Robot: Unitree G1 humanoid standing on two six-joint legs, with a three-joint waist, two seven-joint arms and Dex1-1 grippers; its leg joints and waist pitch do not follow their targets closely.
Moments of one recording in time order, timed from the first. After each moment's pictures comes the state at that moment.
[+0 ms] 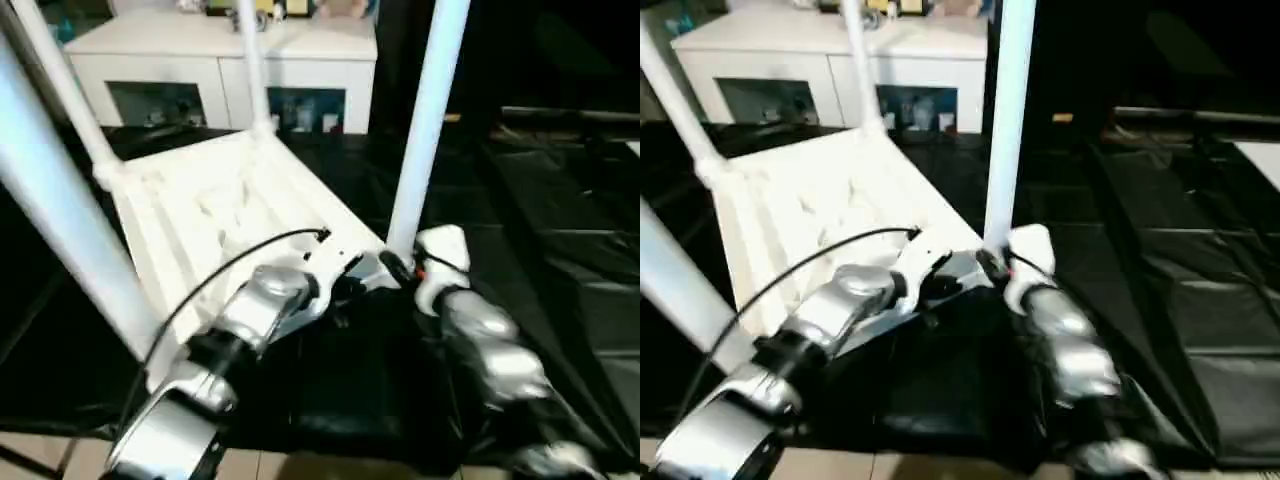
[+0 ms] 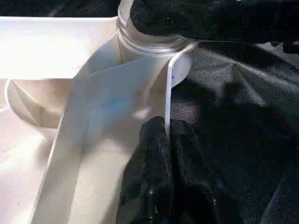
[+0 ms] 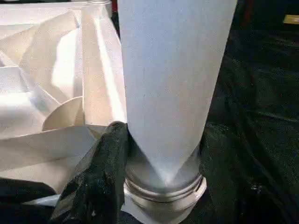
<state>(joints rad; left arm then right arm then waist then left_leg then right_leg) -0.71 0.05 -0.33 0.73 0.02 0.38 -0.60 -0.41 -0.08 0.04 0.46 0.07 0.18 0.19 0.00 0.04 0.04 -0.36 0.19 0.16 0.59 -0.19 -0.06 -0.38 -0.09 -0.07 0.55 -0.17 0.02</state>
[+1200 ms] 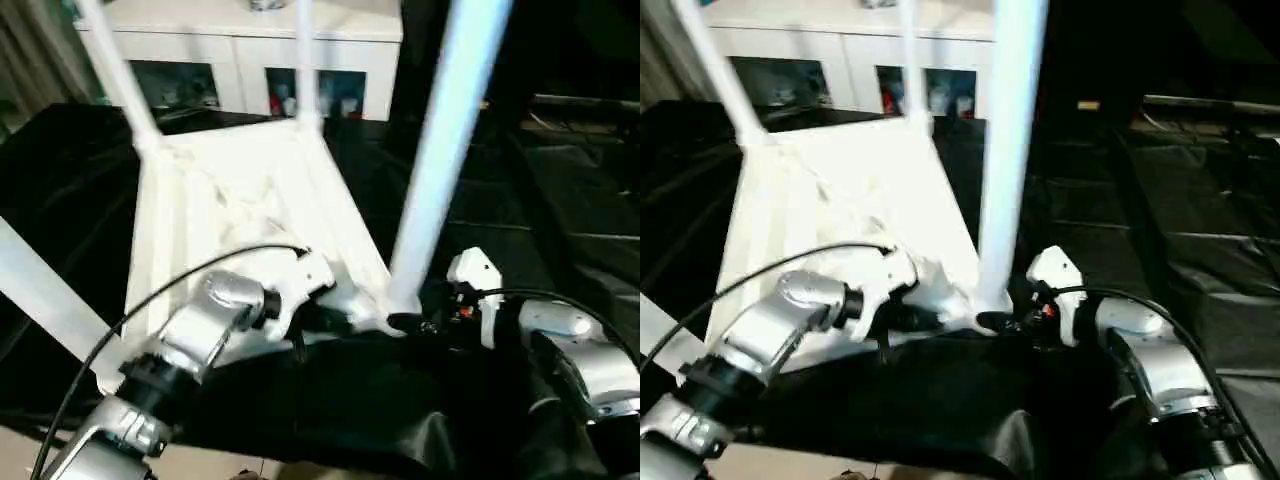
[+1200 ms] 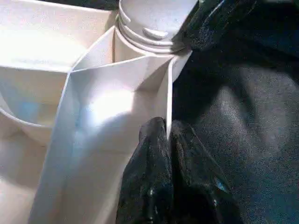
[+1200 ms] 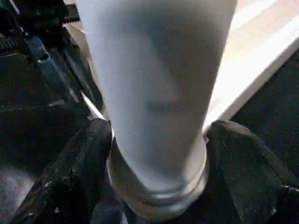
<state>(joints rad) -0.51 0.32 -0.40 0.24 -0.09 0.52 -1.07 -0.28 -0.51 0.13 0.19 0.24 0.27 1.01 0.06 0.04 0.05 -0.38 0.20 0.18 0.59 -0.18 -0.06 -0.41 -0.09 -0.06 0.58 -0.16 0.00</state>
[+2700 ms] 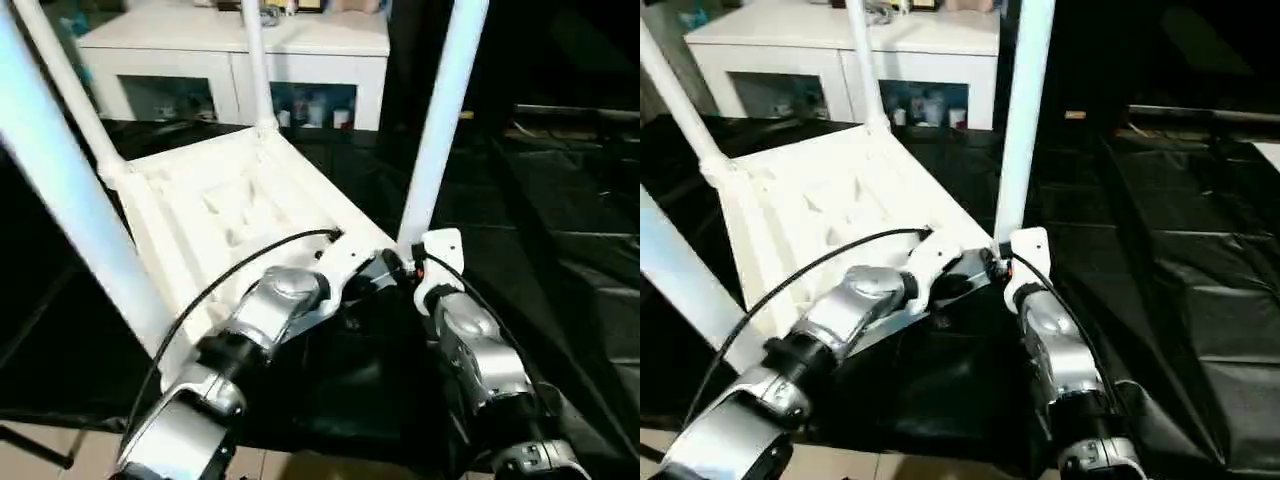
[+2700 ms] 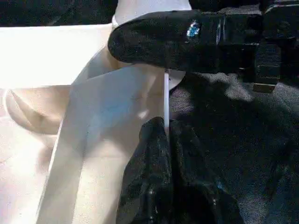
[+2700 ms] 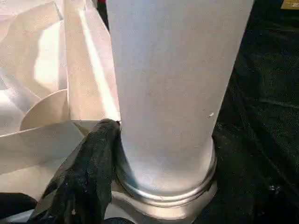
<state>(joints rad) -0.70 0.02 -0.34 0.71 0.04 0.32 -0.63 -0.39 -0.07 0.02 0.48 0.07 0.13 0.13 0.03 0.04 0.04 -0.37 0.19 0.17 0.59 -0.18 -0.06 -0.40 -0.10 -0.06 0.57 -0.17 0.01</state>
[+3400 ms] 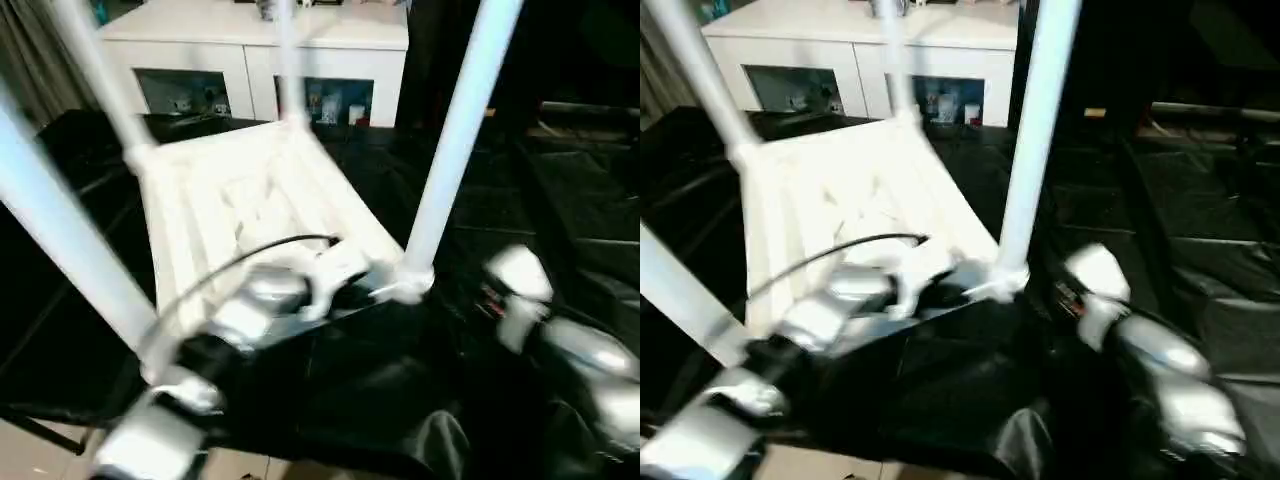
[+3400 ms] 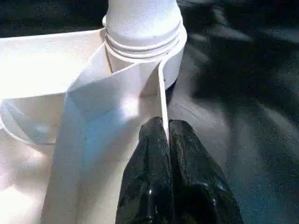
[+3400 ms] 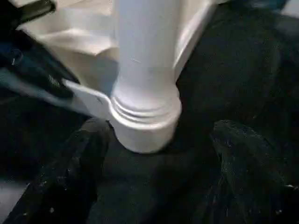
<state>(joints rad) -0.63 0.20 -0.39 0.65 0.02 0.06 -1.03 -0.07 -0.57 -0.05 0.12 0.30 0.19 0.84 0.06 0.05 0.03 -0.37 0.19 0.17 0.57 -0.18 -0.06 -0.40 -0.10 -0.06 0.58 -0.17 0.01</state>
